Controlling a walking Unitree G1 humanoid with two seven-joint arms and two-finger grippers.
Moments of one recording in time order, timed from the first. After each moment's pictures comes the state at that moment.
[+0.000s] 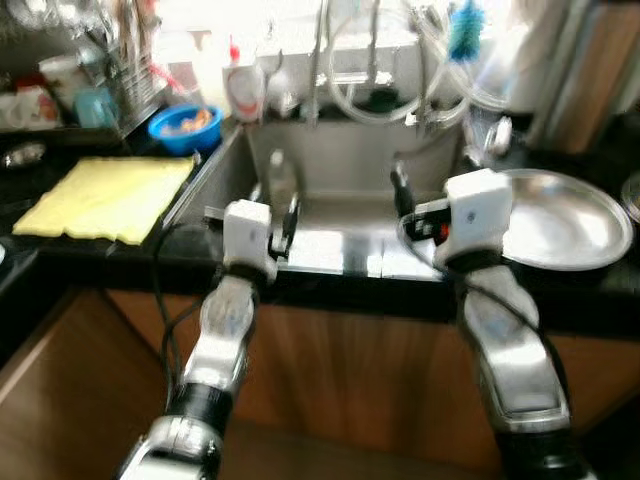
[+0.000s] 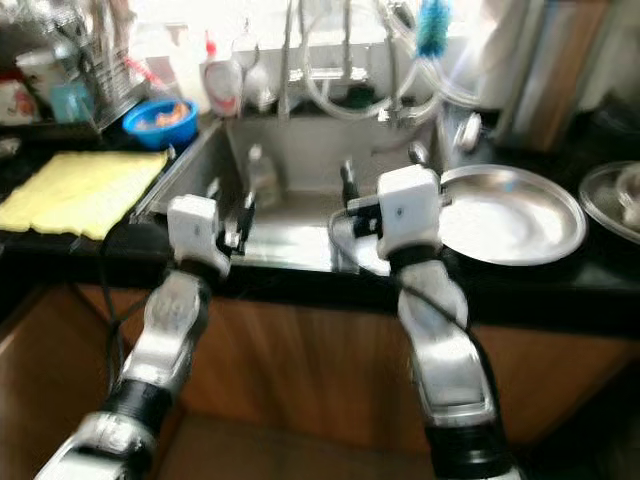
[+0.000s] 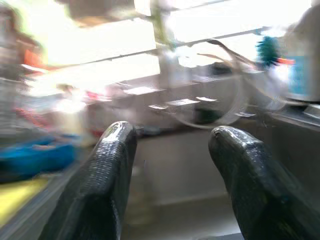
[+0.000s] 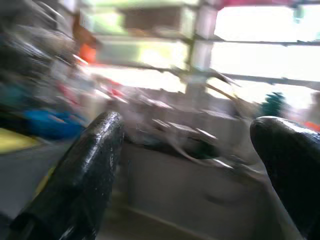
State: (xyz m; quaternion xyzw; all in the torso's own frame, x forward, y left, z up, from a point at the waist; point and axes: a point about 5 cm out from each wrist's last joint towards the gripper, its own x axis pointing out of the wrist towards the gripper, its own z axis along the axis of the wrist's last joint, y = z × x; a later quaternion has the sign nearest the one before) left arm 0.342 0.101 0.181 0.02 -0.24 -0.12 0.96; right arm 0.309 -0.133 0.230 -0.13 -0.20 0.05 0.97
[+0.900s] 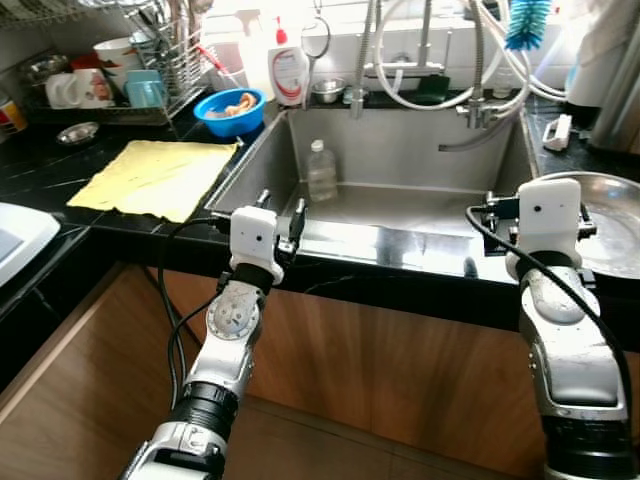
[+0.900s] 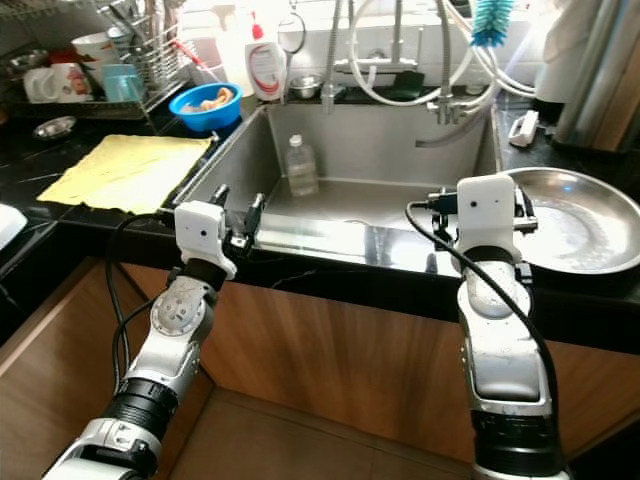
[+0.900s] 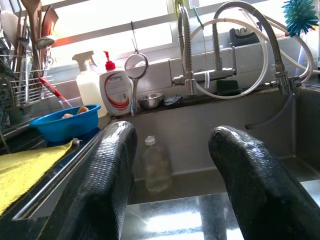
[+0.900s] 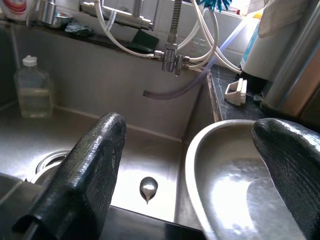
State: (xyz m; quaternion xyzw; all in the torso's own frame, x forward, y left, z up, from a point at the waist) left arm 0.340 0.098 0.167 0.02 -0.21 -0.13 0.97; right arm 0.308 -0.220 0.209 -0.19 0.01 -0.11 0.97
